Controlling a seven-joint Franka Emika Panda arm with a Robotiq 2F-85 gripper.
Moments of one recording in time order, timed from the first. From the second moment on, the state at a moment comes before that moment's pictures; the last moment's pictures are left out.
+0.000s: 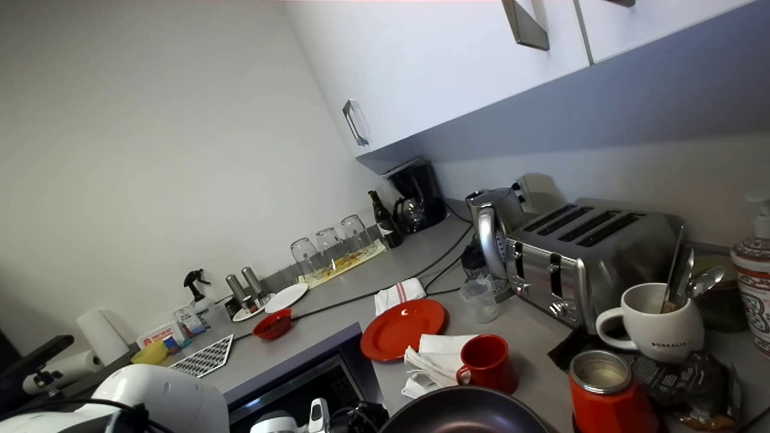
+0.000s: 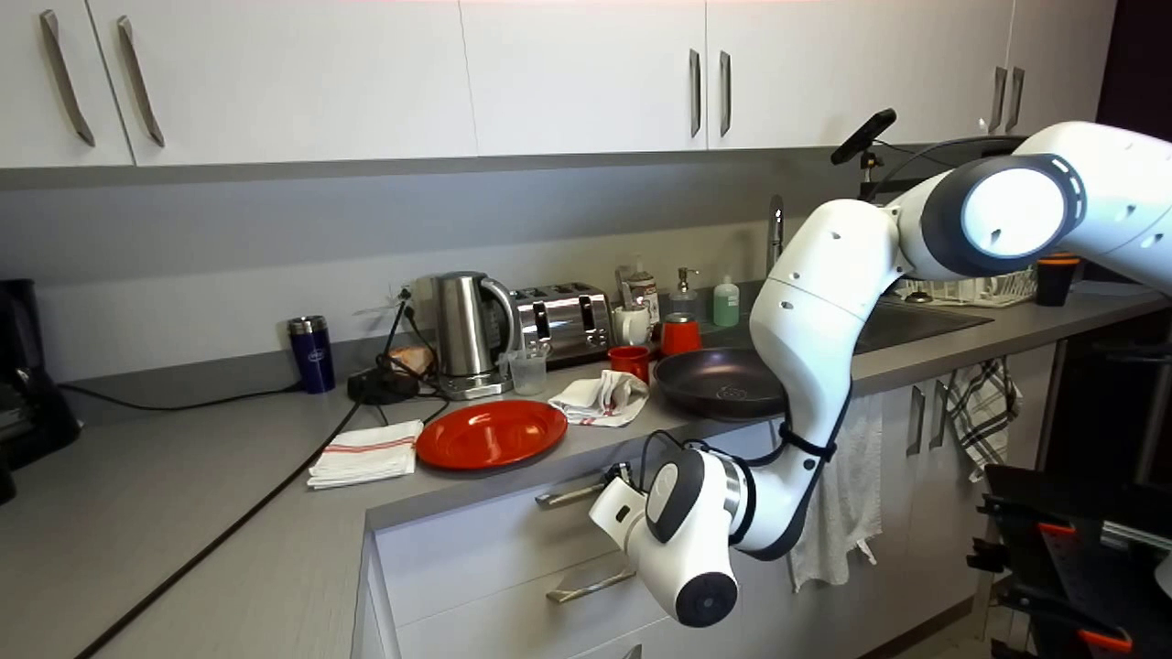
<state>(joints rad) 0.23 1.05 0.19 -1.58 -2.04 1.82 1.09</state>
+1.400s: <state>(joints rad) 0.27 1.05 0.18 -1.65 -2.10 1.74 1.09</state>
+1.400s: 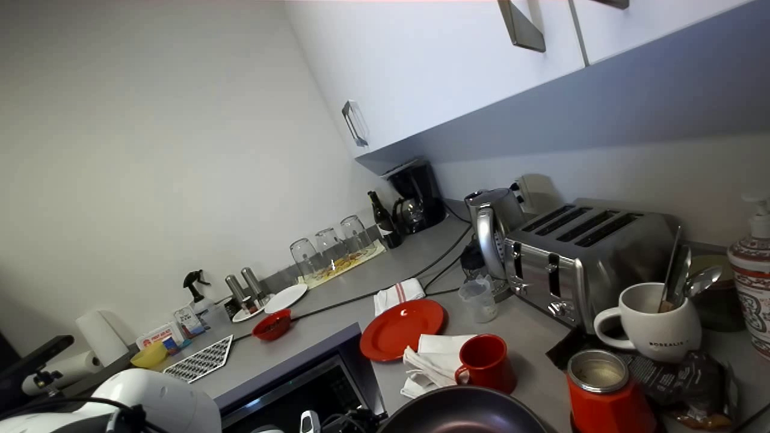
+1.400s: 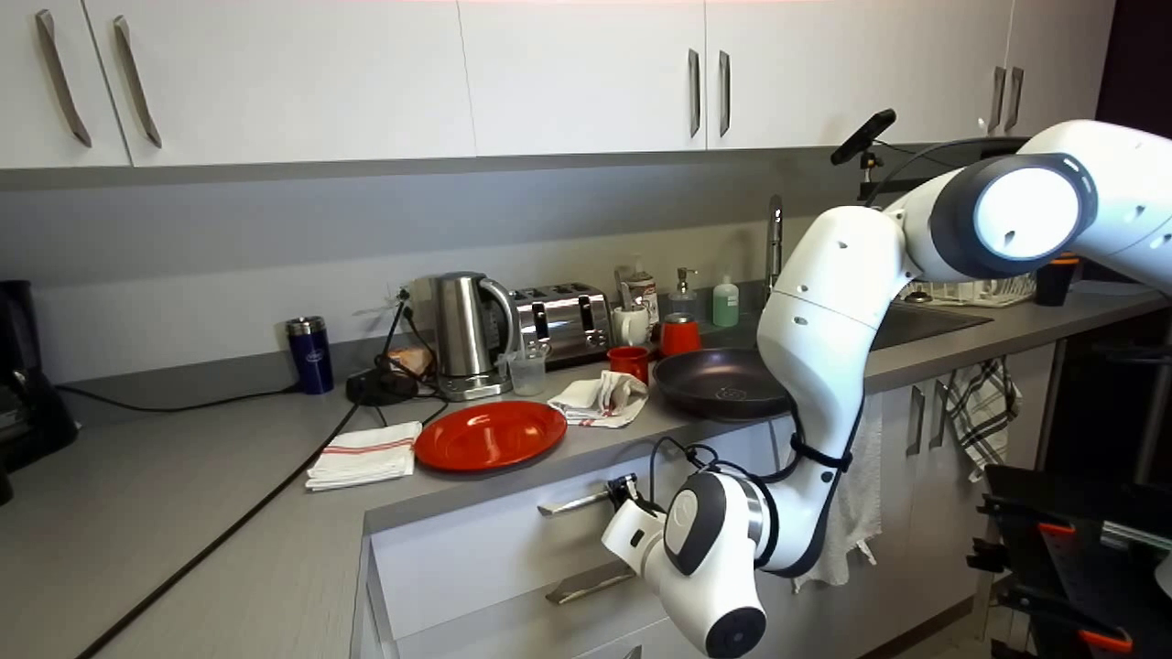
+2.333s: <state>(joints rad) 0.26 1.05 0.18 -1.67 -2.16 1.73 1.12</state>
